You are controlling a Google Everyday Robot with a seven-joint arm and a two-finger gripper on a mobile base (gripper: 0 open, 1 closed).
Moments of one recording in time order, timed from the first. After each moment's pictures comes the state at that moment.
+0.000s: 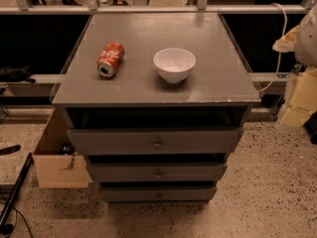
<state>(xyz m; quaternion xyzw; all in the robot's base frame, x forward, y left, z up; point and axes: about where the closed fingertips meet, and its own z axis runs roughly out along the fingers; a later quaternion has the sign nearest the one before) 0.438 -0.216 0.978 -0.60 0.78 -0.04 0.16</state>
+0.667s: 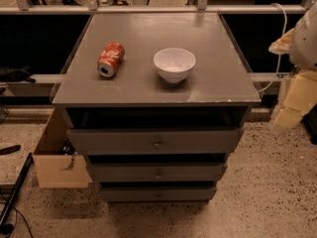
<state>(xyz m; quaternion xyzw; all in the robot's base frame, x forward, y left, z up) 0.442 -0.209 0.972 -0.60 0.78 -0.03 0.17</state>
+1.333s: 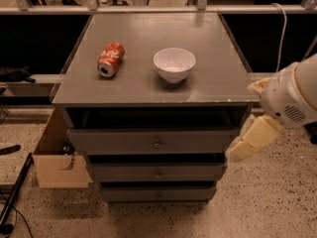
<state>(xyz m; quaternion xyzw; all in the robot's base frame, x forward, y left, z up) 0.435 -0.172 0.895 -0.51 0.81 0.07 0.26</state>
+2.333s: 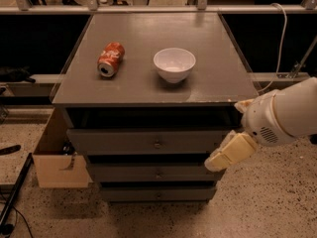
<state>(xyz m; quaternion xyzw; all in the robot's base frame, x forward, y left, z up) 0.436 -0.146 0.846 -0.46 0.83 0.12 0.29</state>
